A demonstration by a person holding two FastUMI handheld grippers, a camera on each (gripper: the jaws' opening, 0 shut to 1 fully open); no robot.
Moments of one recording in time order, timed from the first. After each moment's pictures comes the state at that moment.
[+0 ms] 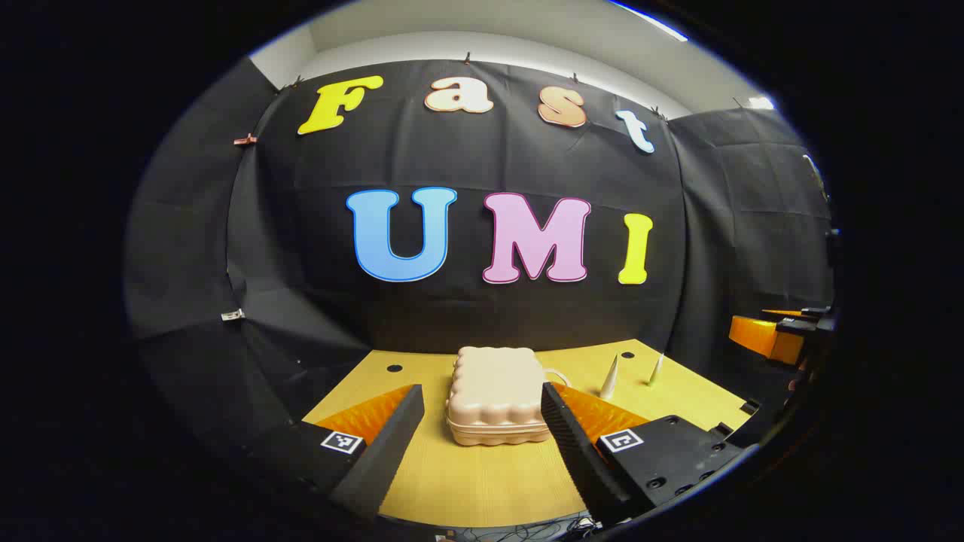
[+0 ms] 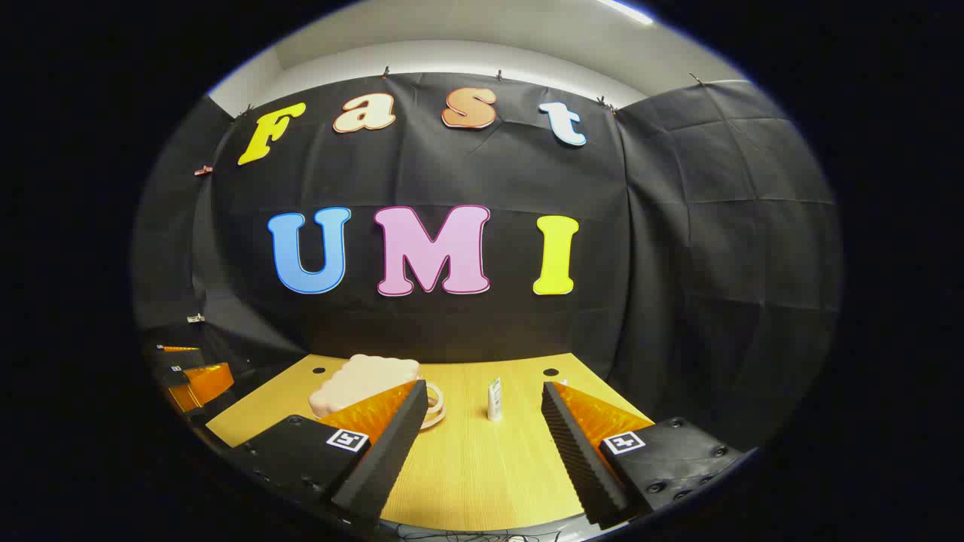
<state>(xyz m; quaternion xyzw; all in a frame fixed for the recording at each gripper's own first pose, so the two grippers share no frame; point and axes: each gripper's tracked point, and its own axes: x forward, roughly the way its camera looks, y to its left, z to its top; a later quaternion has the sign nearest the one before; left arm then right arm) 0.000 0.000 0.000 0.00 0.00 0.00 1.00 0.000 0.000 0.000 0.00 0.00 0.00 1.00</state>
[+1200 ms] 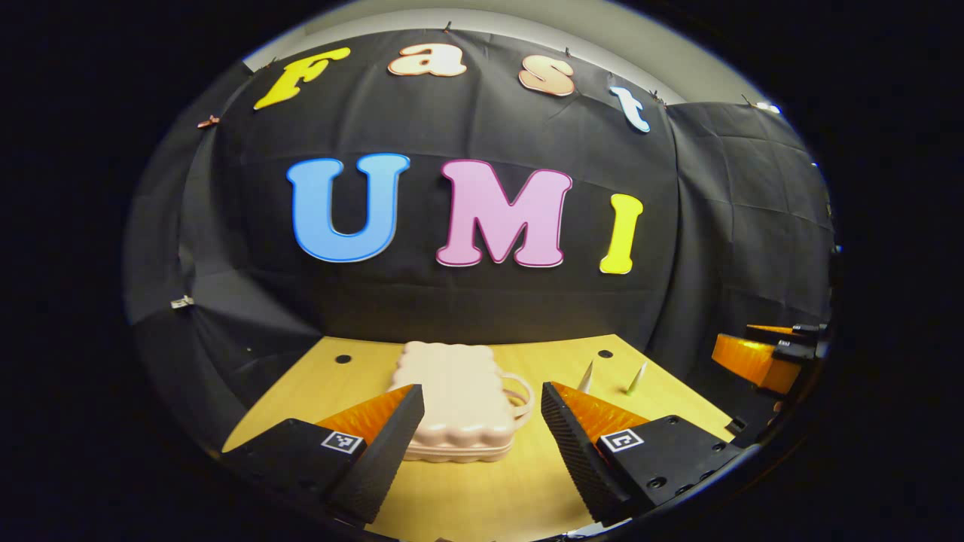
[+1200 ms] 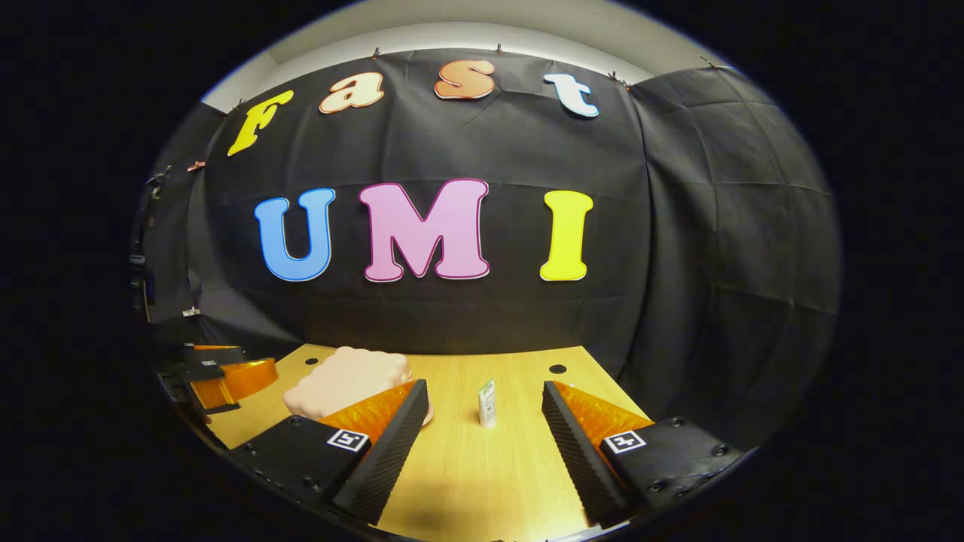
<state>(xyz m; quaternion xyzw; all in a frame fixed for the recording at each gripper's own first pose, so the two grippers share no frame) 0.144 -0.108 -0.001 -0.03 0.06 -0.05 1.00 0.109 -0.044 -0.015 0.00 0.05 0.04 1.00</state>
